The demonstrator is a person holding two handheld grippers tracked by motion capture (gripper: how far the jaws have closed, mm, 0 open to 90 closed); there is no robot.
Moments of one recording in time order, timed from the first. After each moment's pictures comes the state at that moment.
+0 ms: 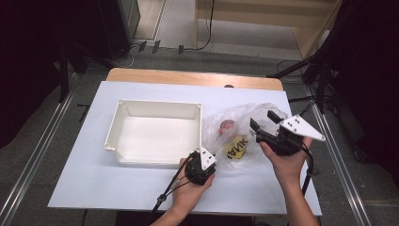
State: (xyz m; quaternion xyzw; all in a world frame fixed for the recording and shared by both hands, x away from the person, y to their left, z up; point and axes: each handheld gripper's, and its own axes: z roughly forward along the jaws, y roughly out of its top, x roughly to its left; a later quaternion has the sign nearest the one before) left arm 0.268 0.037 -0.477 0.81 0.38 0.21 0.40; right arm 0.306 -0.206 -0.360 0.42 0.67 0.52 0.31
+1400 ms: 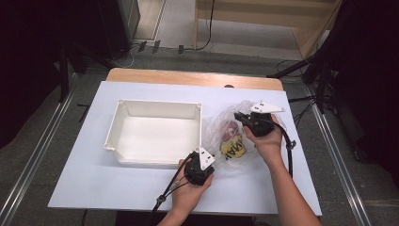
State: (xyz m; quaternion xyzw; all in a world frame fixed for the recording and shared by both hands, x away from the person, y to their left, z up) left arm 0.268 0.041 -0.477 0.80 0.38 0.20 0.41; right arm 0.394 -0.172 -0.415 0.38 0.77 0.47 0.21
